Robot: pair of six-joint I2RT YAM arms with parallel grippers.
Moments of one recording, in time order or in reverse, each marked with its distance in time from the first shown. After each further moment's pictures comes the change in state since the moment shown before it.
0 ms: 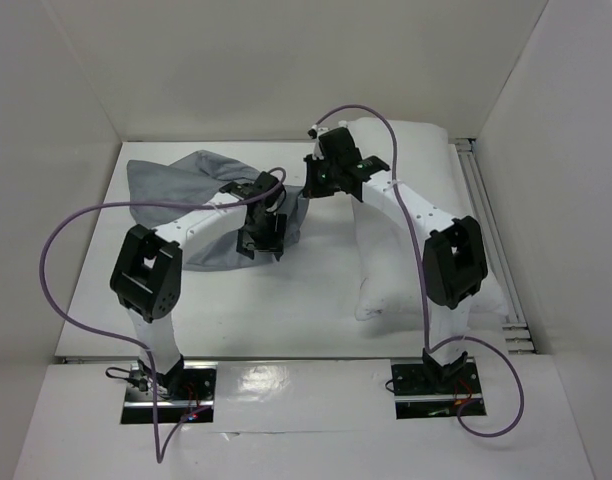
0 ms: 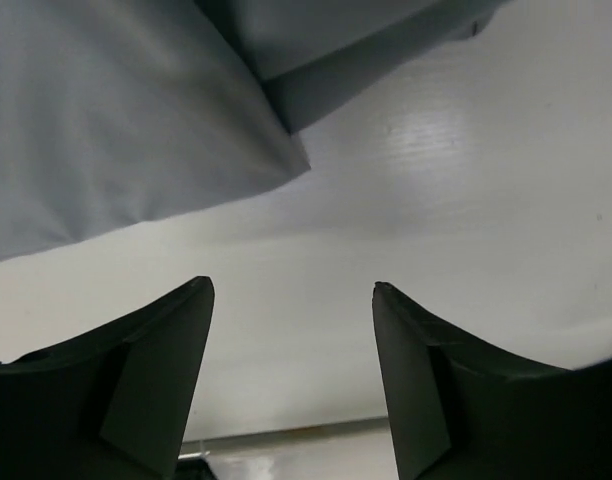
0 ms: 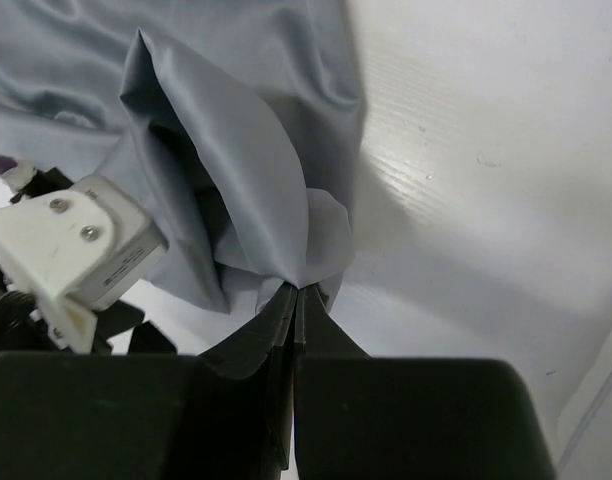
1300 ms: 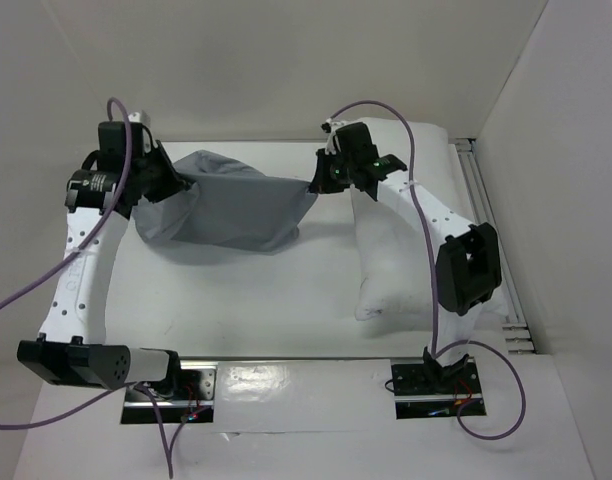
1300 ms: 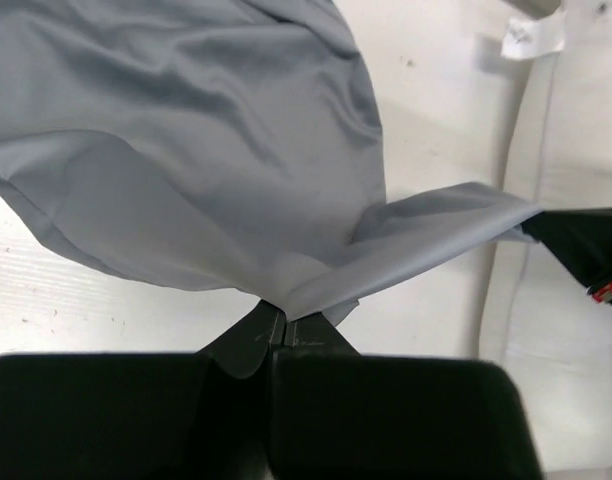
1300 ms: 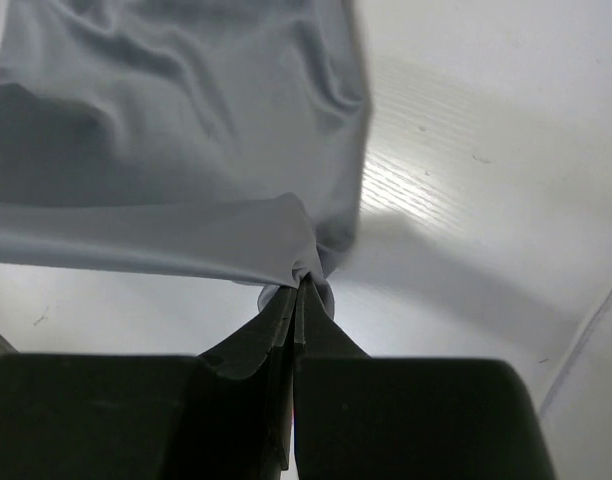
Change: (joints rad) left arm 0.440 -0.513 0.158 -0.051 0.019 -0.051; right arm -0.064 -0.076 -0.064 0.009 -0.082 0.005
